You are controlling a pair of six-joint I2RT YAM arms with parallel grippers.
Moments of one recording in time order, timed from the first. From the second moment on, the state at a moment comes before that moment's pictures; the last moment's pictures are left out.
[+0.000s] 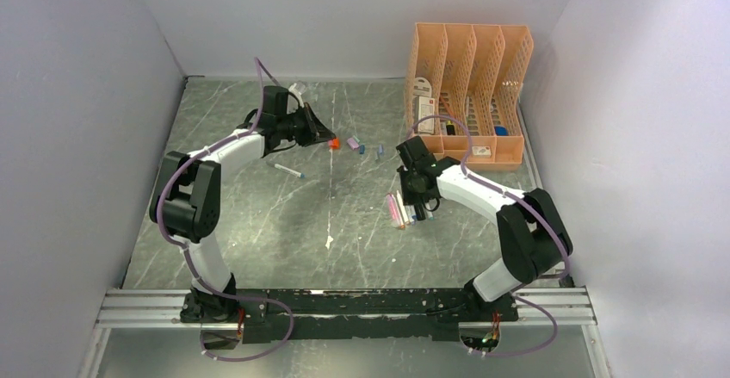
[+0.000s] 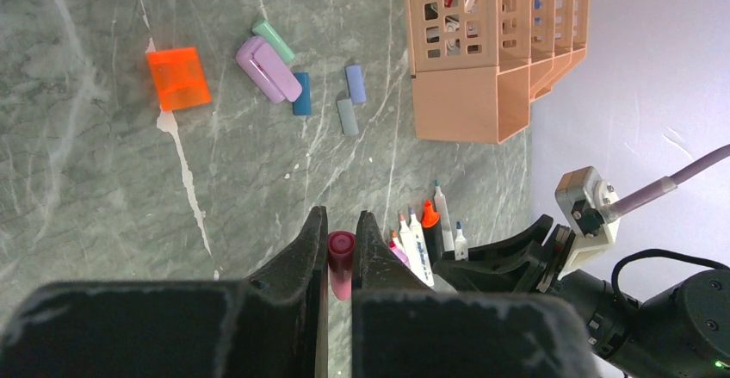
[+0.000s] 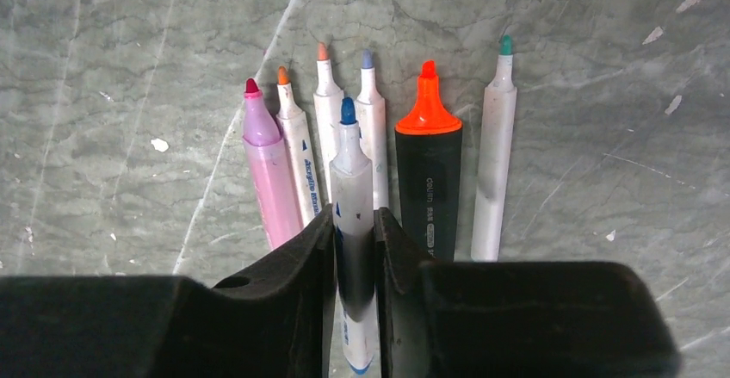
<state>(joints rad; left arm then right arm) -0.32 1.82 1.21 0.01 0.51 -0.70 0.53 1.54 0.92 -0.52 0.11 0.36</state>
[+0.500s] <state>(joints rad) -0.32 1.83 1.22 0.00 0.50 -0.69 0.53 1.55 0.92 -0.52 0.11 0.36</state>
